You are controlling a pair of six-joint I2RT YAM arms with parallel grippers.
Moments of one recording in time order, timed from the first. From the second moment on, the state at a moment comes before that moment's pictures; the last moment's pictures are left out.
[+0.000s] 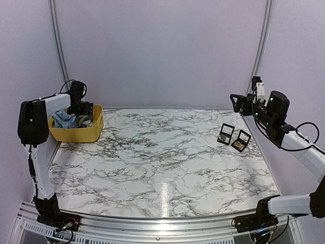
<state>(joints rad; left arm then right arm) -0.03 2.03 1.68 -0.39 -0.26 -0.01 0.10 1.10 0.85 0.24 -0.16 0.07</state>
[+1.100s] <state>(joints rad) -0.74 1.37 1.44 -0.37 0.13 0.25 0.18 1.08 0.91 0.11 -0.36 0.19</state>
